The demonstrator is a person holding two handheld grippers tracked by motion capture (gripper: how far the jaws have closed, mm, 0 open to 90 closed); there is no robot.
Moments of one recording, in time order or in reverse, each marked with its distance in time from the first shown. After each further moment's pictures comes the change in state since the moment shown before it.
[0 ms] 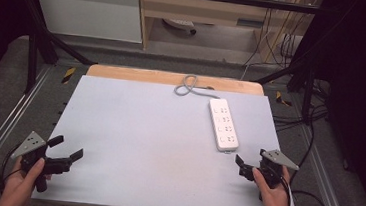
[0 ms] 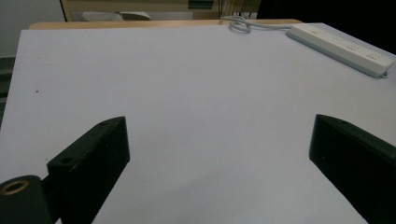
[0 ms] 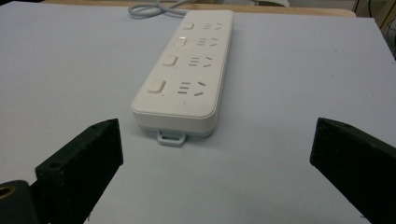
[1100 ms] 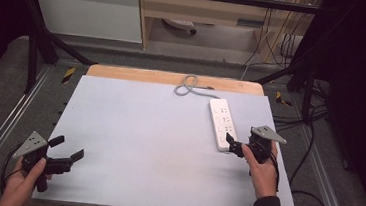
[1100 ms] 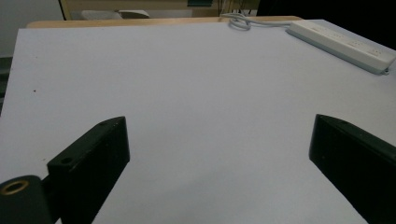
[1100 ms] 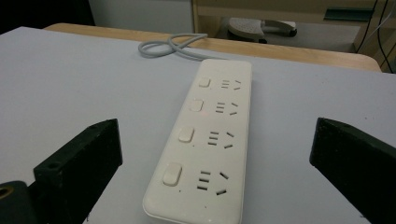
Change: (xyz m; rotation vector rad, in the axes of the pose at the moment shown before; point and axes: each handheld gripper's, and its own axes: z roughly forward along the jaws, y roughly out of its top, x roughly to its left) left arm -0.001 -0.001 0.002 0.007 0.002 0.004; right arm 0.015 0.054 0.043 -0.038 0.019 -0.029
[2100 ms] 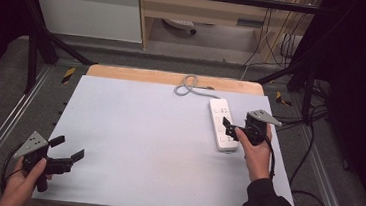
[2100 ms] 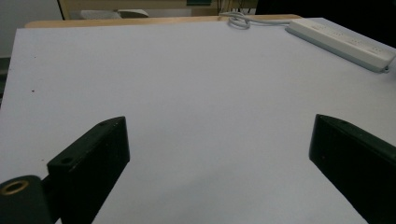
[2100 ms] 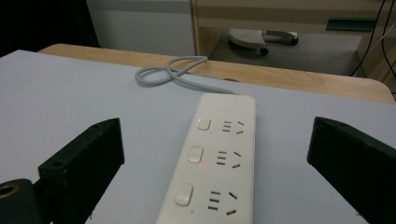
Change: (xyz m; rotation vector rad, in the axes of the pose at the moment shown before) left arm 0.000 0.000 0.001 0.001 -0.005 0.007; right arm -0.003 0.033 0.033 -0.030 0.006 0.020
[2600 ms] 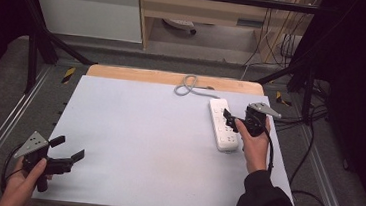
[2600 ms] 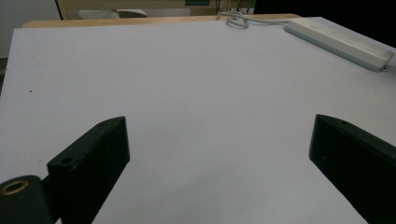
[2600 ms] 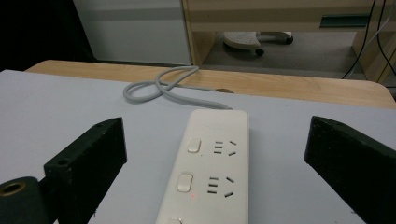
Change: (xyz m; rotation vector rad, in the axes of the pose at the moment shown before) left arm 0.000 0.000 0.000 0.003 -0.004 0.001; right arm -0.010 0.011 0.021 -0.012 -0.022 0.051
